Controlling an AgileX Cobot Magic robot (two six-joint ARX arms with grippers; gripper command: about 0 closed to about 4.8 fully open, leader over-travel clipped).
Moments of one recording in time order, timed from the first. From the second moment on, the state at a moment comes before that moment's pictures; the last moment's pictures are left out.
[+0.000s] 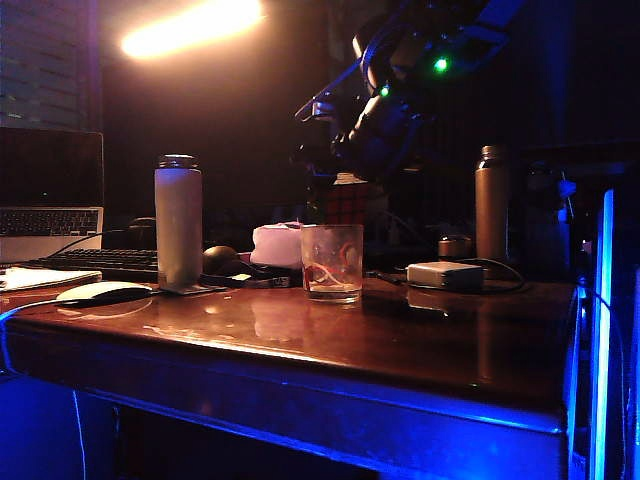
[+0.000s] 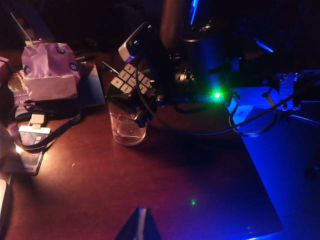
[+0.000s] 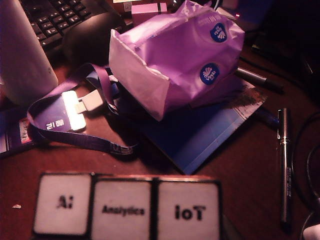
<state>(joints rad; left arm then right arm) -0.26 1.17 1.48 -0.80 0.47 0.14 0.47 2.09 1.67 -0.03 0.02 0.01</state>
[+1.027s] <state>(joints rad) -0.26 1.17 1.48 -0.80 0.47 0.14 0.47 2.08 1.66 -0.10 -0.05 0.02</state>
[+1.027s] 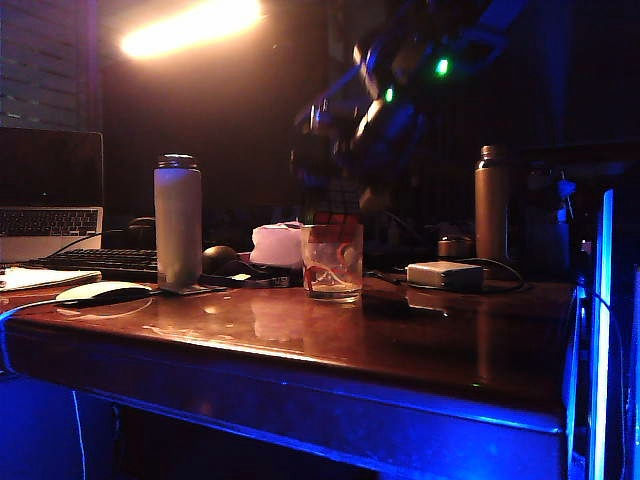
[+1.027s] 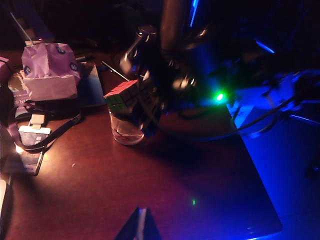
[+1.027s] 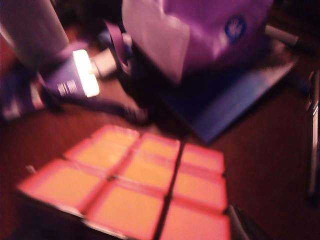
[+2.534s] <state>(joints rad) -0.26 0.33 0.76 -0.69 0.10 -0.03 0.47 1.43 1.64 -0.34 -0.05 -0.03</state>
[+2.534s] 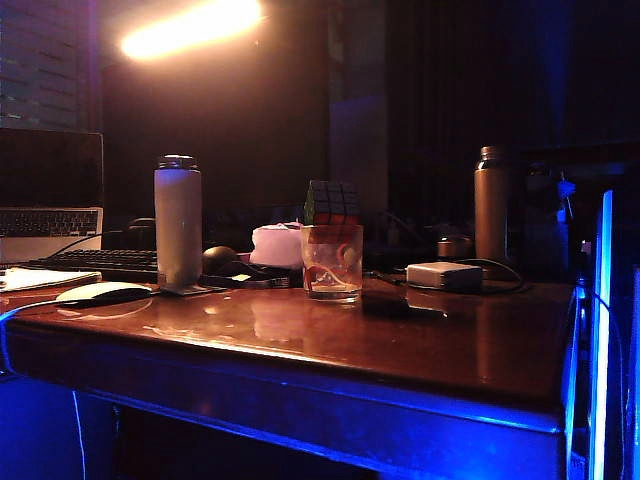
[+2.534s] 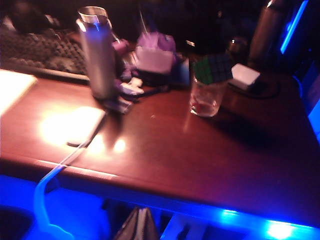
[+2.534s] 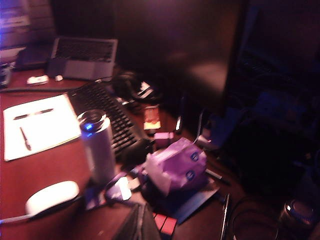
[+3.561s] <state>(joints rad) -0.26 0.32 0.20 -0.19 0.15 -0.02 0.47 0.53 0.55 -0.08 0.02 0.01</state>
